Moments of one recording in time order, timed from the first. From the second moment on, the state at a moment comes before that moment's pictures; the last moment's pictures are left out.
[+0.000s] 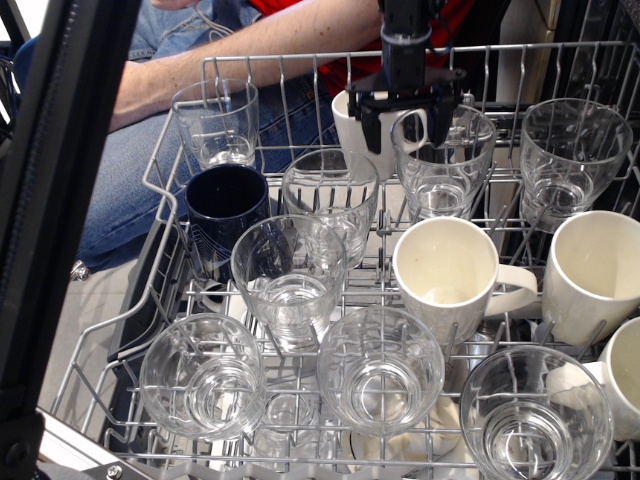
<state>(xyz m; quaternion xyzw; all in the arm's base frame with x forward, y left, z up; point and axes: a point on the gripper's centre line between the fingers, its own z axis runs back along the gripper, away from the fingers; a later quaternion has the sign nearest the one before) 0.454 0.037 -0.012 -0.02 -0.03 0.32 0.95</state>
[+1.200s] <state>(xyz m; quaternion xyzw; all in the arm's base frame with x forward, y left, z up) 0.455 0.033 -0.018 -0.01 0.01 0.34 0.94</state>
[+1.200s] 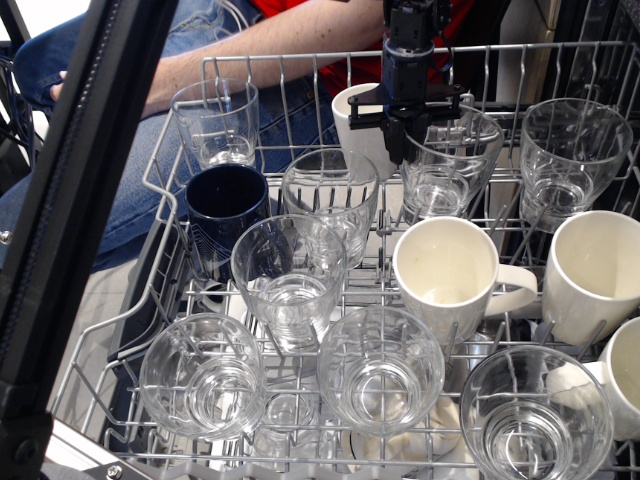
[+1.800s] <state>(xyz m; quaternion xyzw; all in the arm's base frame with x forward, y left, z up) 0.459 0.026 0.035 -0.08 0.06 0.30 0.95</state>
